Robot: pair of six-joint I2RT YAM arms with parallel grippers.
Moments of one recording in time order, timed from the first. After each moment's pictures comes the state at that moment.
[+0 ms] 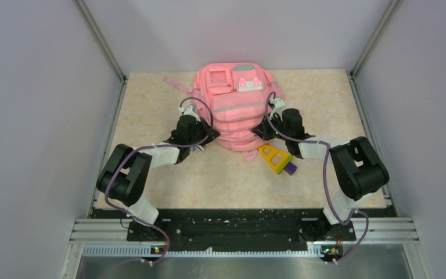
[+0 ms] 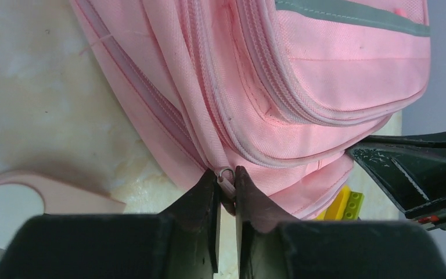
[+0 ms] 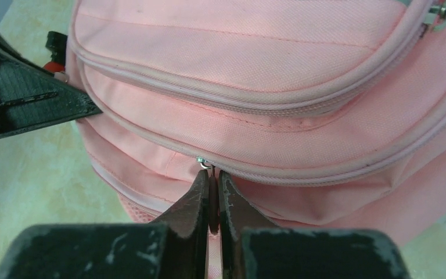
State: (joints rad) left arm -0.41 1.63 0.73 0.41 0.16 -0.82; right arm 0.40 1.66 0.76 0.50 -0.37 0.28
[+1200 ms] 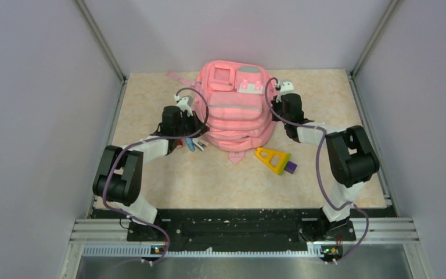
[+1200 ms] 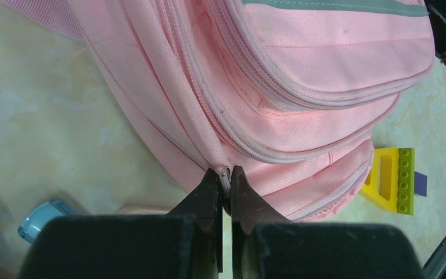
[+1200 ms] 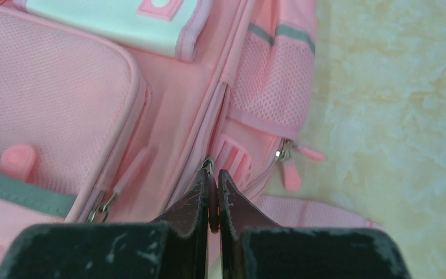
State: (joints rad) left arm -0.23 1.61 0.80 0.31 0.40 -0.42; right arm 0.33 1.78 0.98 0.39 0.08 0.09
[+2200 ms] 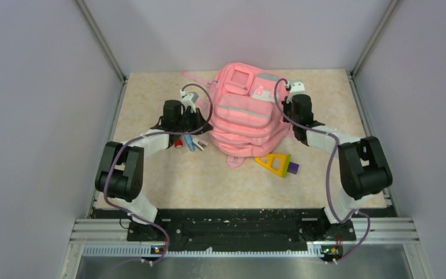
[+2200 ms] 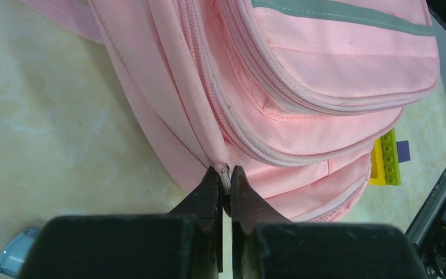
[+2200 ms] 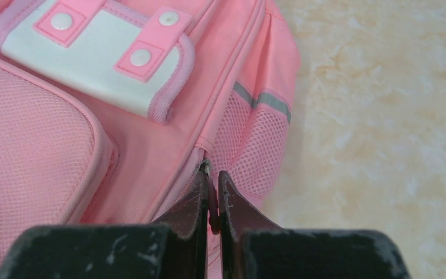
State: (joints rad) left arm -0.22 1.66 0.90 0.21 0.54 -0.34; right arm 0.28 1.70 0.95 0.34 0.19 -0.03
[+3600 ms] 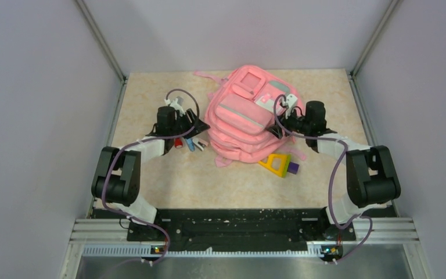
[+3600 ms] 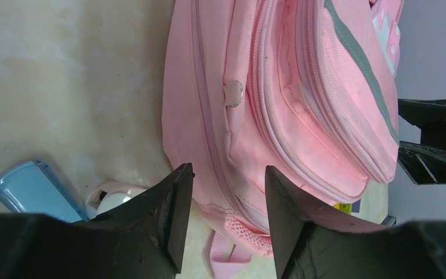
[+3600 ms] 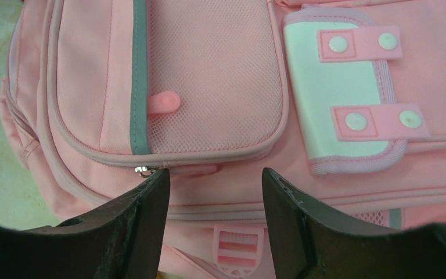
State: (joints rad) left arm -0.19 1.60 0.79 0.29 0.45 -0.68; right arm 0.18 1.55 0.77 0.34 -0.67 -0.26
